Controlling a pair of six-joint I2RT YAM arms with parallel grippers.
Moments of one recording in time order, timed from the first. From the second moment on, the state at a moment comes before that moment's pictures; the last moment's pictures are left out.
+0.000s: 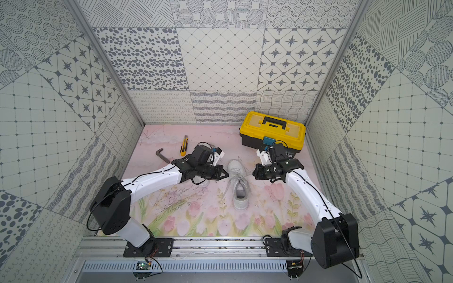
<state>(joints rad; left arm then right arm) -0.66 1.62 1.12 -0.30 0.47 -0.55 0.25 1.26 0.99 -0.77 -0.38 0.21</state>
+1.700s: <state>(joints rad) -0.53 1.51 0.99 -0.32 0.45 -0.54 0.16 1.33 0.94 -0.80 -0.08 0.22</state>
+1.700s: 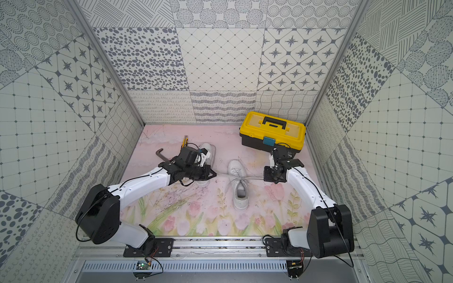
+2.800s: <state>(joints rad) -0.49 1.19 0.96 -0.38 0.30 -0.46 0.32 1.22 0.96 -0.73 -0.40 0.19</state>
